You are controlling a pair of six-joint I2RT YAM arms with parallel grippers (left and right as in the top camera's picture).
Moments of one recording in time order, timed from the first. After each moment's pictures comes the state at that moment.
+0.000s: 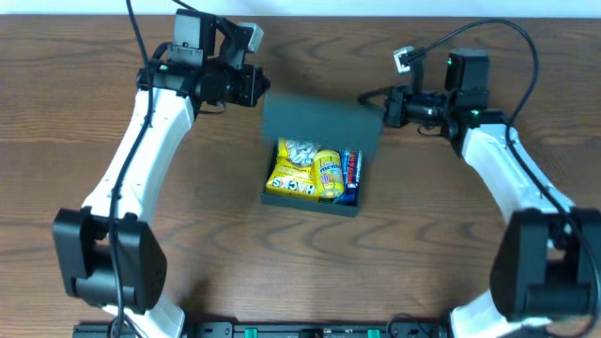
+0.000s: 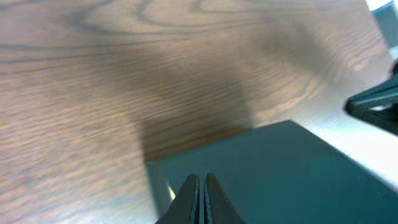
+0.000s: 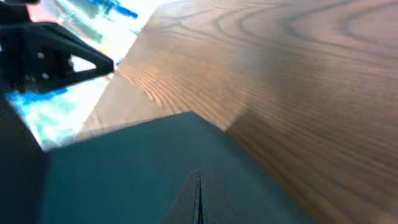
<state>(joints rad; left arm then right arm) -0.18 1.79 1.58 -0.72 0.53 -0.02 0.04 1.73 1.19 -0.21 -0.96 0.13</state>
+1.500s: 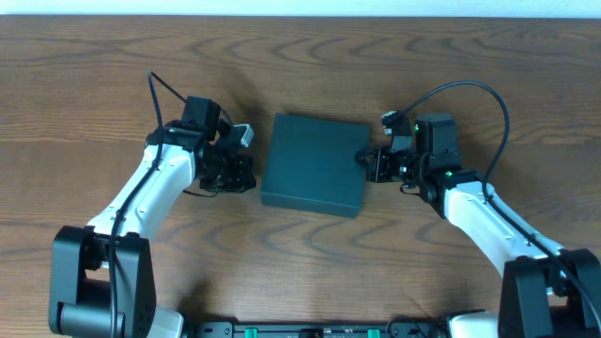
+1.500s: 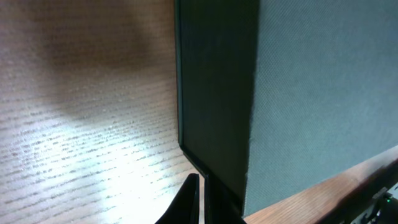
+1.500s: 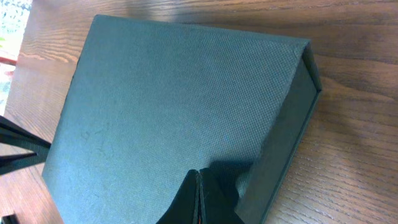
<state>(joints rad) -0.18 1.65 1.05 -0.80 0.50 -0.08 0.18 1.55 0.77 -0.09 -0.56 0.31</state>
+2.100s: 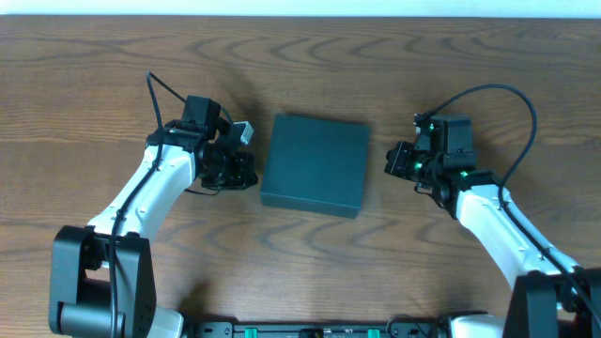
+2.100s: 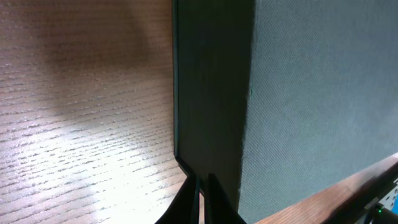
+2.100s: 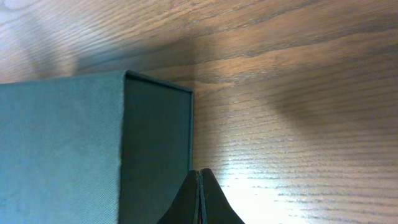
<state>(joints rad) -0.18 1.65 1.05 -0.76 0.51 -0.12 0.12 1.49 0.78 -0.21 -0.28 0.48</state>
